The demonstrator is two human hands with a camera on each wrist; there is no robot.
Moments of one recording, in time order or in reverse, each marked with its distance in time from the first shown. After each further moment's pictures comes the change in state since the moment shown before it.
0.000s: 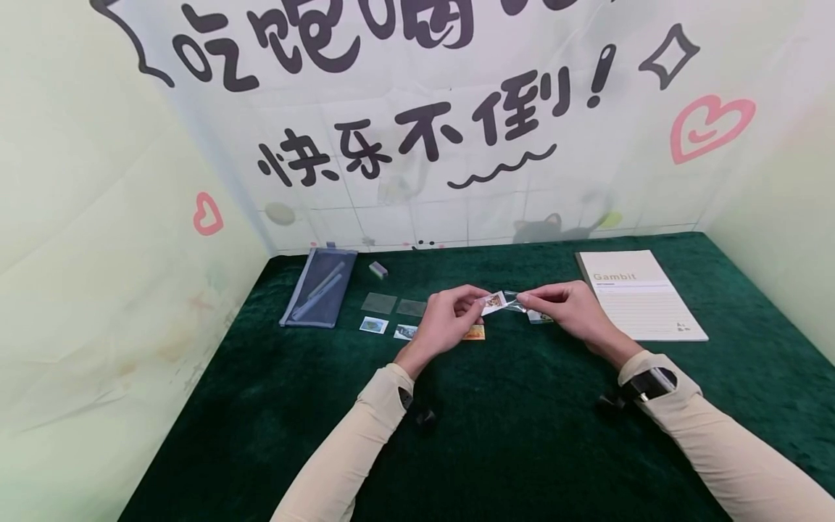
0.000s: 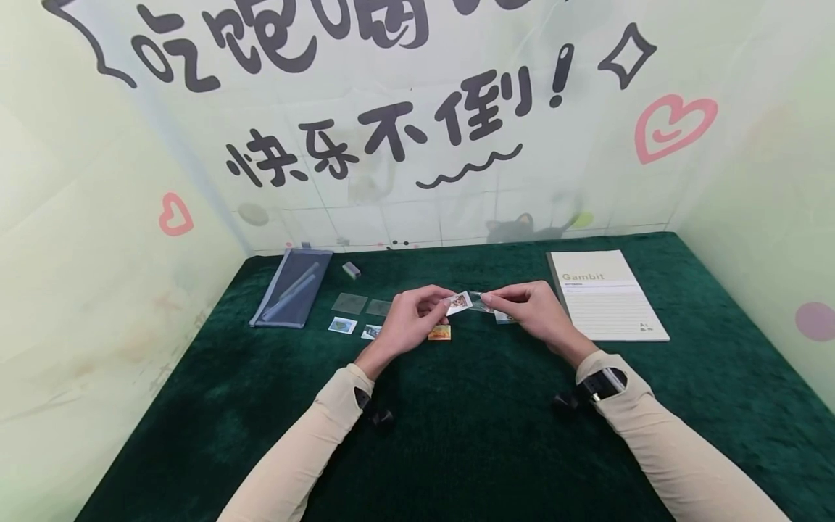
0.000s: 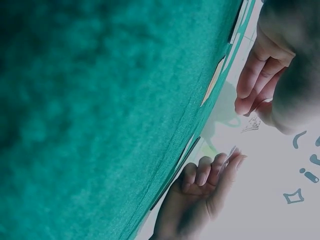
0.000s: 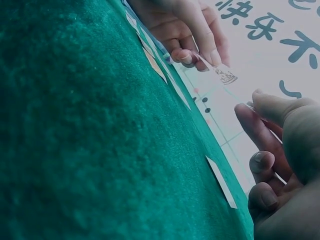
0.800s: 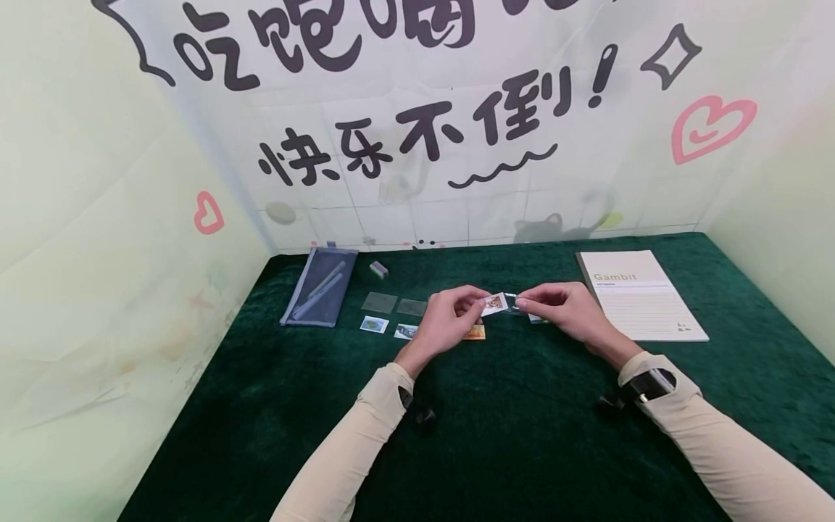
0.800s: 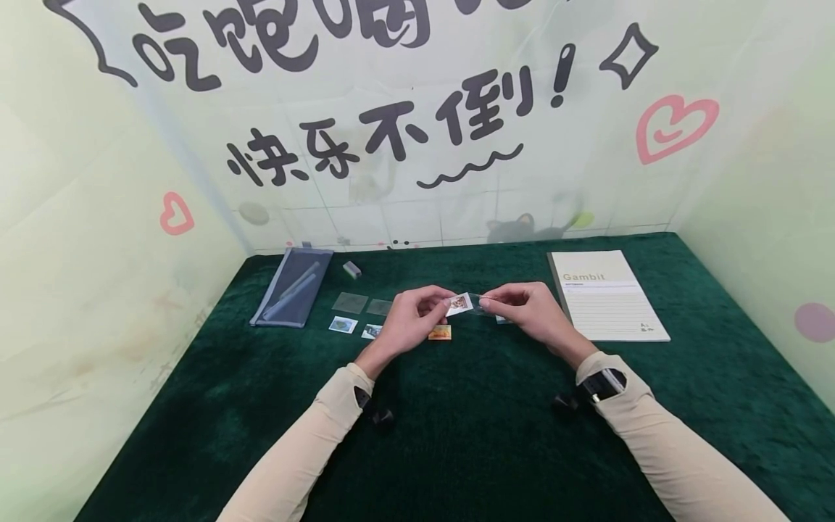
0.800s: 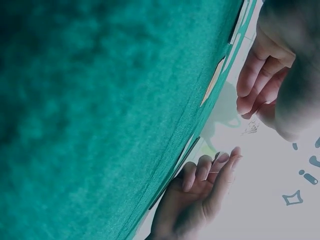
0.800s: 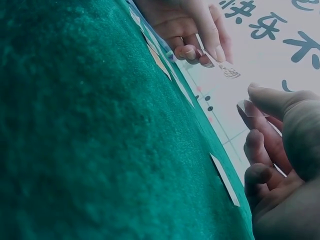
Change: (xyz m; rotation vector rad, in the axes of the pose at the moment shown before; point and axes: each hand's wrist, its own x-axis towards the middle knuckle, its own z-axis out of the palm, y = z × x) left_hand 0.000 0.001 -0.001 0.008 -0.005 0.005; right_hand 0.001 0.004 0.005 -0.026 -0.006 -0.070
